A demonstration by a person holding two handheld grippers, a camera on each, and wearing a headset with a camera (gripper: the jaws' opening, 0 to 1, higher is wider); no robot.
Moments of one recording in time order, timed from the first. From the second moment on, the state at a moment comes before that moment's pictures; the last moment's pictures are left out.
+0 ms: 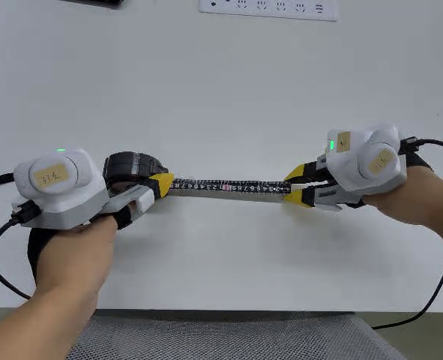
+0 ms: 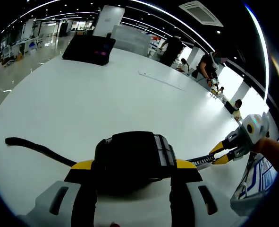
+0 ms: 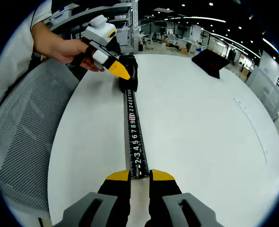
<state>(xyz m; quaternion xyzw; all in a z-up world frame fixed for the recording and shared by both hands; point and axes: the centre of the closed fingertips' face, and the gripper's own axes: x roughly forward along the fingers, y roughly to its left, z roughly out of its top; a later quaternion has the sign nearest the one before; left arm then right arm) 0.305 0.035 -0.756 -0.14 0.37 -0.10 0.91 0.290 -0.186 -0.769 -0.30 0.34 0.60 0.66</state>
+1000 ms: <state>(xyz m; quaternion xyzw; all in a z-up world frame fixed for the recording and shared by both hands) 0.303 0.034 -0.755 -0.16 0.37 -0.10 0.91 0.291 -0.147 -0.774 -0.28 0.33 0.62 0.66</state>
